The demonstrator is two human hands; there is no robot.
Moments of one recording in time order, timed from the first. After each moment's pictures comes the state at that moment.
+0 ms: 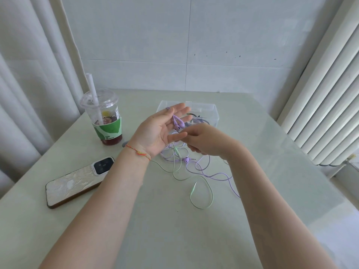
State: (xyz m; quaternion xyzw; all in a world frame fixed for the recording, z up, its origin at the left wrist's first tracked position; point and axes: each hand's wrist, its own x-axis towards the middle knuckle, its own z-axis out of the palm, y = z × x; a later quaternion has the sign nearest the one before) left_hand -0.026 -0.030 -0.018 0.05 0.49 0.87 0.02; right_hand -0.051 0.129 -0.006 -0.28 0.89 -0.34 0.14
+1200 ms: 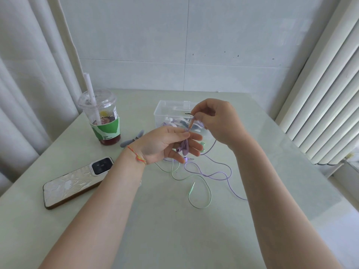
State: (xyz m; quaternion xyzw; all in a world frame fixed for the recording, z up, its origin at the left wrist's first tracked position) left_hand -0.017 -0.027 -0.027 0.12 0.66 0.72 0.20; right_hand -0.058 0.144 0.015 -0.23 0.84 -0.48 -0.09
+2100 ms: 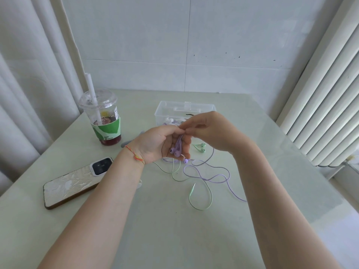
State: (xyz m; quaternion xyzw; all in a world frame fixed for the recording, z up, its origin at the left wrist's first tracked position) left_hand -0.021 -0.034 -0.027 0.07 0.64 0.74 0.20; right_hand -0.053 0.143 0.010 -0.31 0.86 -0.40 0.04
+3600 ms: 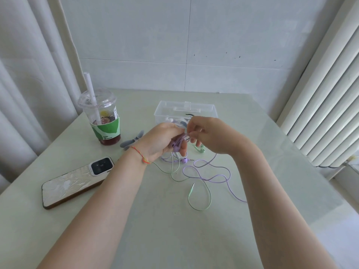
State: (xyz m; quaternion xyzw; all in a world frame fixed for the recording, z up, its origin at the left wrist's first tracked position) left_hand -0.028 -0.021 -0.030 0.03 0.71 0.70 0.07; right_hand -0.058 0.145 0.003 -0.30 0.90 -0.30 0.05
